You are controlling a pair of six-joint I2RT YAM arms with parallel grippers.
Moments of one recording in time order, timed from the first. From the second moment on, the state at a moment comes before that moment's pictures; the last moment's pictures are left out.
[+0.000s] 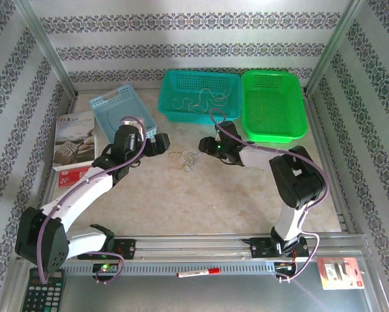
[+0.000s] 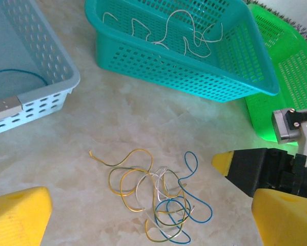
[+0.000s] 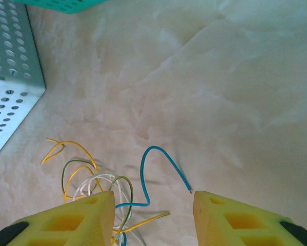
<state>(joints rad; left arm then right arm) -0.38 1.21 0.81 -0.15 0.05 -0.55 0.47 1.81 0.98 0.06 -0.25 0.75</state>
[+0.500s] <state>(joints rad) -0.38 1.24 0.82 -0.13 0.08 -0.57 0.50 1.88 0.99 0.10 -0.28 0.77</state>
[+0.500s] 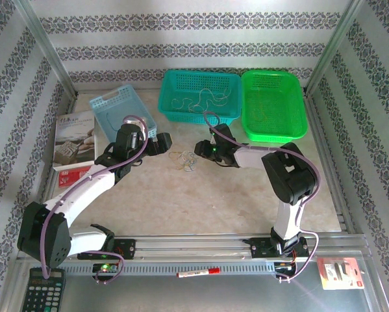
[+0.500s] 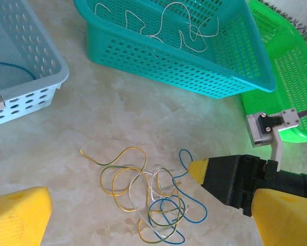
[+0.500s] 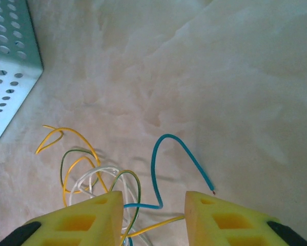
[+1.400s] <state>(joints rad) -0.43 1.28 0.87 0.03 0.22 -0.77 0.31 1.54 0.82 0.24 -0.71 0.44</state>
